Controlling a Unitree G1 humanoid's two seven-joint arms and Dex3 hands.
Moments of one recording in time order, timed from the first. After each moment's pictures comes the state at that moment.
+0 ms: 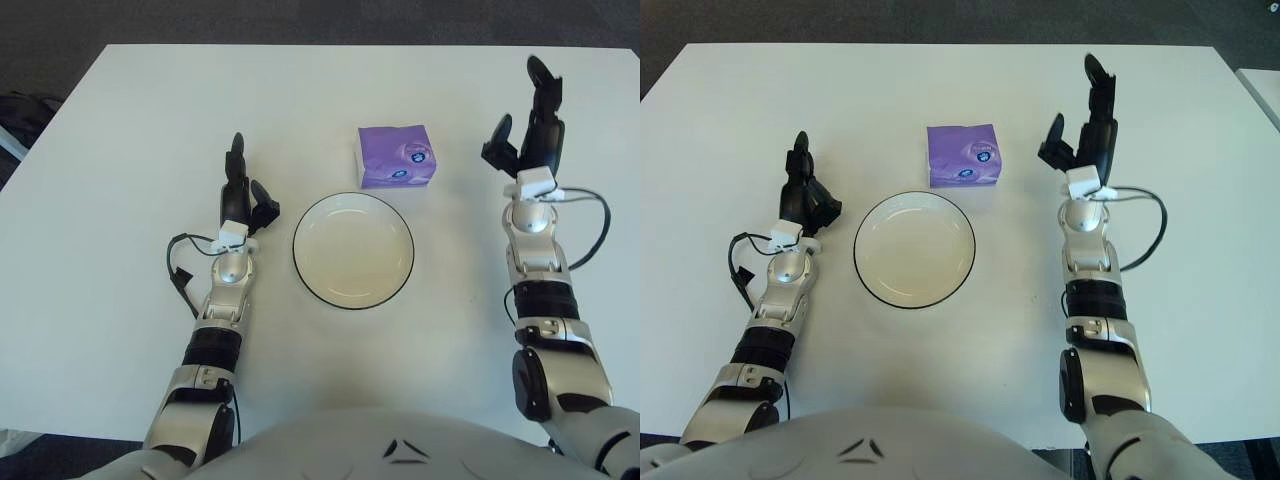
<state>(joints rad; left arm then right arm) -0.20 0.03 0.02 0.36 0.10 -0.43 0.20 -0.49 -0.29 -0.12 0.26 -0.29 -0.38 -0.22</state>
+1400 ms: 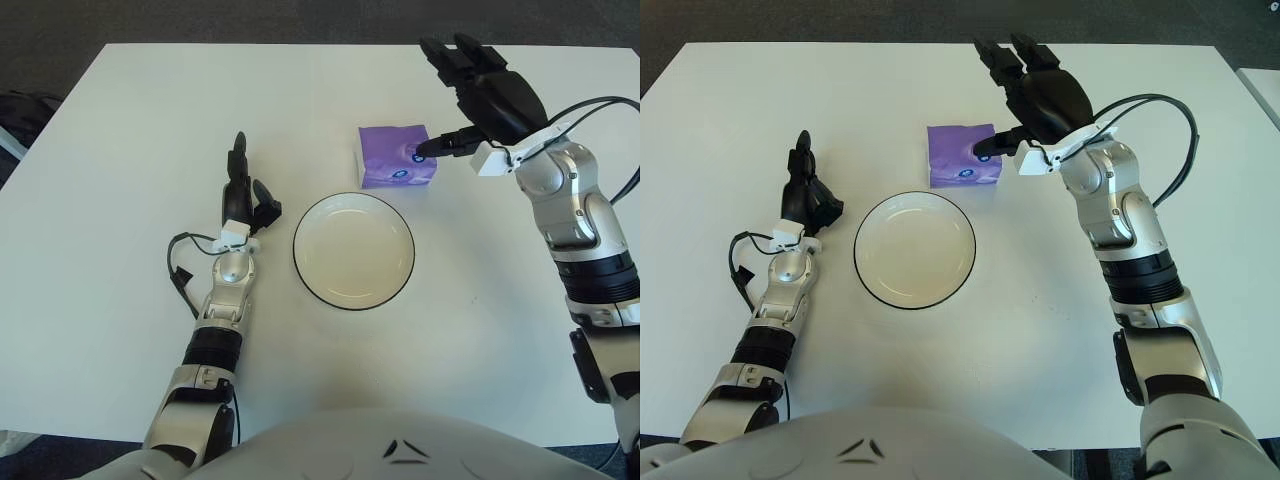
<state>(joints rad) -0.19 0.04 0.01 0.36 0.10 -0.38 0.21 -0.60 -0.58 0.16 -0.07 -0.66 -0.14 0.25</state>
